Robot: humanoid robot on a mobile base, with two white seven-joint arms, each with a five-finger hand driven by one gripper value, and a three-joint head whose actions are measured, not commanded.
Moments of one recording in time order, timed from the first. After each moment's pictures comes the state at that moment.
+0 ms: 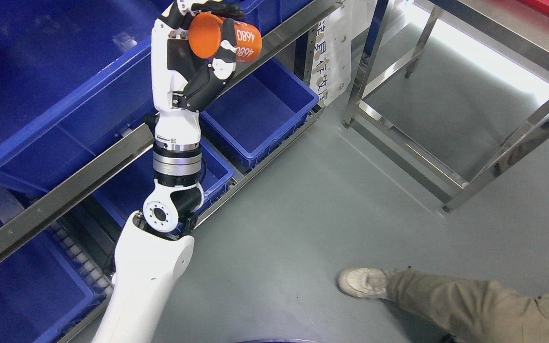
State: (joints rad) left arm -0.35 0.00 -0.34 -1.72 0.21 -0.52 0.10; right arm 0.00 0.00 0.00 0.00 0.00 -0.02 -0.06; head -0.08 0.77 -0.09
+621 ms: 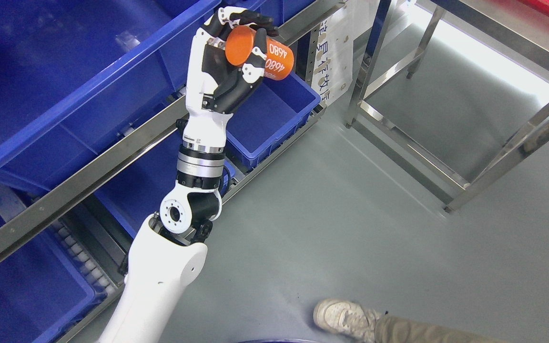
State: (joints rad) left arm -0.35 0.00 -0.42 -1.72 0.35 -0.40 0.09; right arm 0.00 0.00 0.00 0.00 0.00 -0.02 -0.06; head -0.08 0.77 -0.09
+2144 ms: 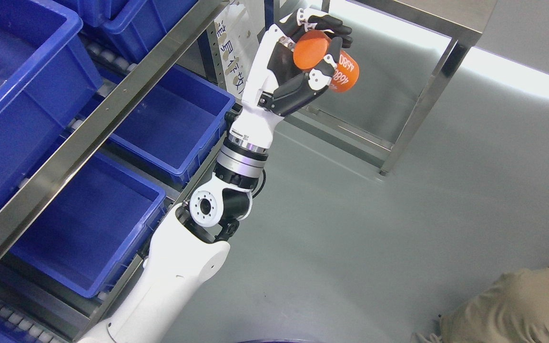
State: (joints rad) left arm -0.45 0.00 -0.59 -1.72 0.38 -0.31 0.09; right arm 0.00 0.00 0.00 0.00 0.00 -0.02 -0.06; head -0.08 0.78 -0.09
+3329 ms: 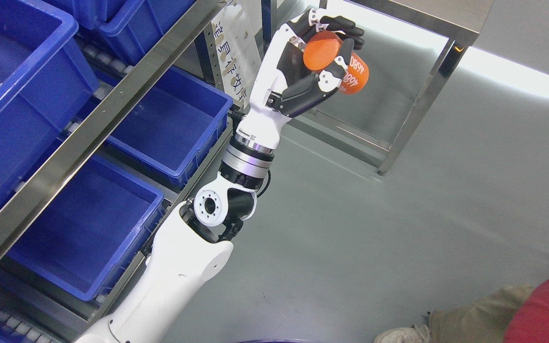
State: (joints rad) left arm -0.46 0.00 -0.60 -1.72 0.38 -0.30 0.09; right arm 0.00 0.00 0.00 0.00 0.00 -0.02 -0.06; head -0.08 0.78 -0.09
